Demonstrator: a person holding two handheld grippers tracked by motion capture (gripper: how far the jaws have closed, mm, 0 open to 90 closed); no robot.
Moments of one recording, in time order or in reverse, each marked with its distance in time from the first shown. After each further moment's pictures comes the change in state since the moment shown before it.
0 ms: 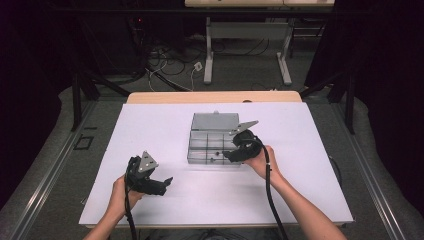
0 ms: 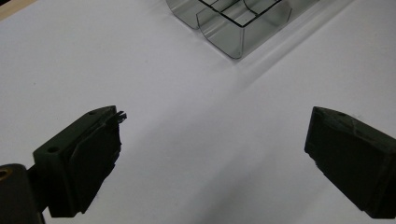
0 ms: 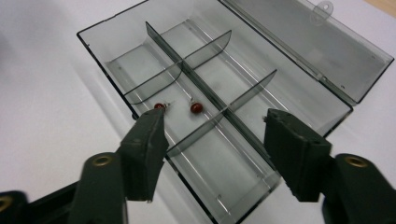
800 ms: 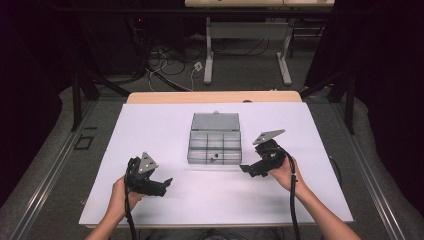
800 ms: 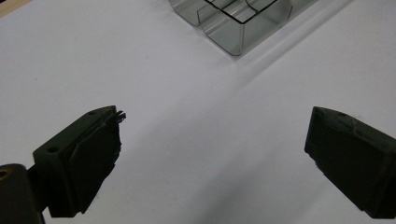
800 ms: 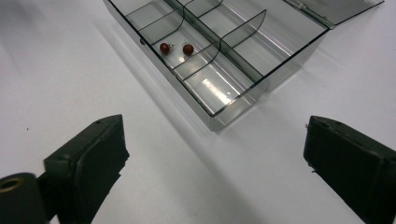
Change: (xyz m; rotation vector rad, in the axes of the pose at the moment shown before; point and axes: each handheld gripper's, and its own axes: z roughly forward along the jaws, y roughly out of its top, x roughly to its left) left arm -0.003 -0.001 -0.002 0.013 -0.001 -0.010; right arm -0.016 -0.050 -0.045 0.006 0.062 0.047
